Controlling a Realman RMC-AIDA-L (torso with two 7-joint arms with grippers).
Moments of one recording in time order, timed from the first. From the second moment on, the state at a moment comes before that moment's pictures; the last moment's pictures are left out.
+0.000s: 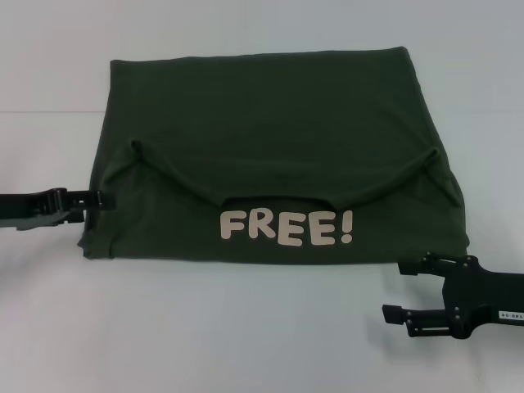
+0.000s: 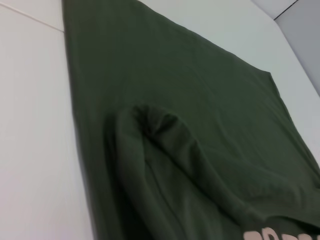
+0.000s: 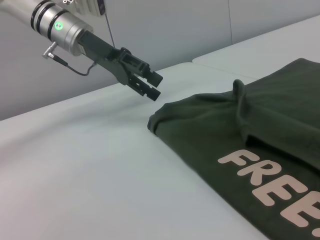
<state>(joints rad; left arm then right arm) -0.59 -1.90 0.64 0.58 2.20 1.29 -2.26 0.48 2.05 -0.61 -0.56 -2.14 -1.55 1.21</state>
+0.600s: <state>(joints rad) -0.61 -1.91 0.73 0.57 2.23 1.18 -2.23 0.49 2.06 -0.61 -0.57 -2.17 -1.55 1.20</state>
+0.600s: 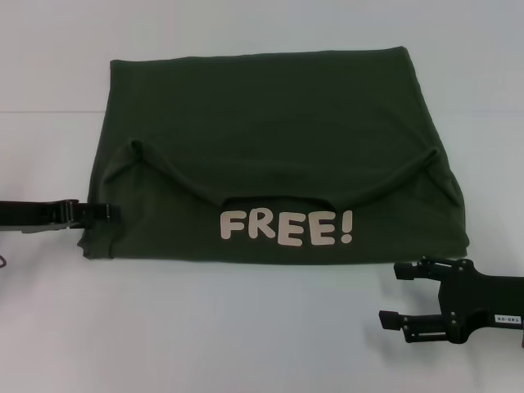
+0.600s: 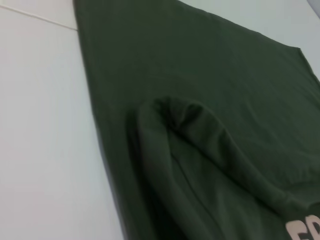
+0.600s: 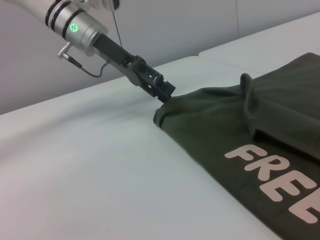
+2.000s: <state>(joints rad) -0.63 -1.94 0.83 0.55 2.26 1.14 -2.21 0.49 2.06 -0.61 -0.57 -2.17 -1.55 1.22</state>
